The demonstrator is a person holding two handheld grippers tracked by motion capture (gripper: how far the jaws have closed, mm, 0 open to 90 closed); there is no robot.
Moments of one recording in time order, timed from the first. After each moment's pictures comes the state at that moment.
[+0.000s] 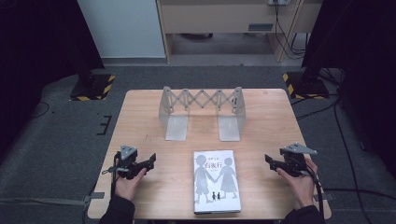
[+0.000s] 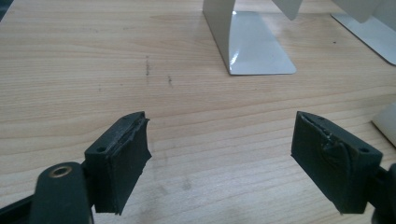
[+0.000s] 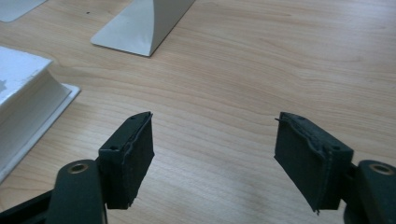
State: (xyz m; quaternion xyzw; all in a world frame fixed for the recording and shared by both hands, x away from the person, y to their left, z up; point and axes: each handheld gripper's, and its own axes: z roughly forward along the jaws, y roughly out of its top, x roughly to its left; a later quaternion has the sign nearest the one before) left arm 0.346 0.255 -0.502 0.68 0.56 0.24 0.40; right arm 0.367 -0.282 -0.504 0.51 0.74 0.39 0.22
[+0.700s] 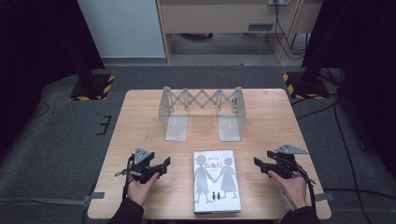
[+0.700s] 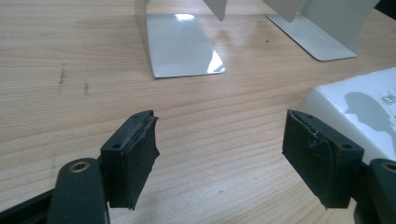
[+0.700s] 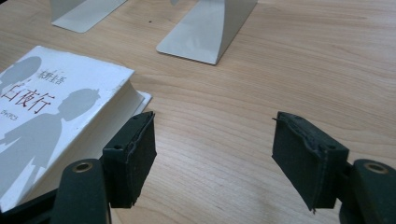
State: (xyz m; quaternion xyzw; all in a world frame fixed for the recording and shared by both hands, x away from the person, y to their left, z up) left arm 0.337 0.214 -0.503 0.70 0.52 0.20 0.44; right arm 0.360 -0.252 -0.497 0.48 0.75 0.42 0.17
